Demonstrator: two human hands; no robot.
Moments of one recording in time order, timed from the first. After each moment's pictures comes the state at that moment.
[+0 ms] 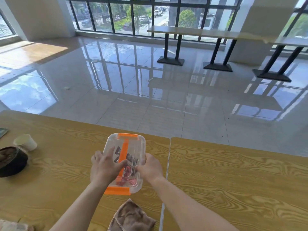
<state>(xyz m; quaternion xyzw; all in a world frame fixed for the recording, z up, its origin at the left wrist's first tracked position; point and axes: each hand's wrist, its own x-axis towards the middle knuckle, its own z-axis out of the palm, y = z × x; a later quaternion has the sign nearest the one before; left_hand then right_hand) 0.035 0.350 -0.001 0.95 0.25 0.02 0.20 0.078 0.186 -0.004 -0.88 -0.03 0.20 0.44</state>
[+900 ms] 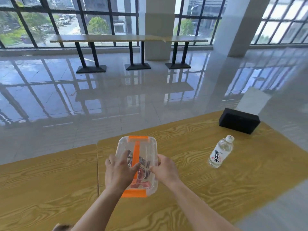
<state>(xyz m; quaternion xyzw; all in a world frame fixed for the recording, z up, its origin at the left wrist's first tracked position) 0.025 0.053 0.004 0.97 -0.05 0.01 0.22 -0.021 -0.114 0.020 -0.88 0.18 0.03 0.43</state>
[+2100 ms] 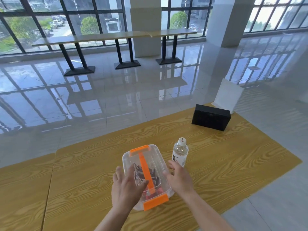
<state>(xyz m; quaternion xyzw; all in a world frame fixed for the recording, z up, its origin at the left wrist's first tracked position) -0.045 -0.170 -0.032 0.97 -0.07 -0.06 0.21 -0.089 -0.363 -0.025 -0.89 0.22 0.02 0.41</state>
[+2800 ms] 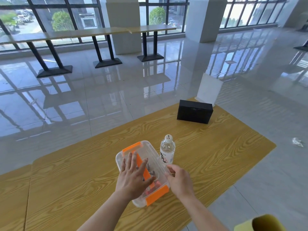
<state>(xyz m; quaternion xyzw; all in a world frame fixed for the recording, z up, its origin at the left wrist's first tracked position) -0.014 -0.217 -0.048 0.95 -0.31 -0.07 0.05 -0.120 -0.382 -0.028 -0.87 0.26 -0.07 0.42</state>
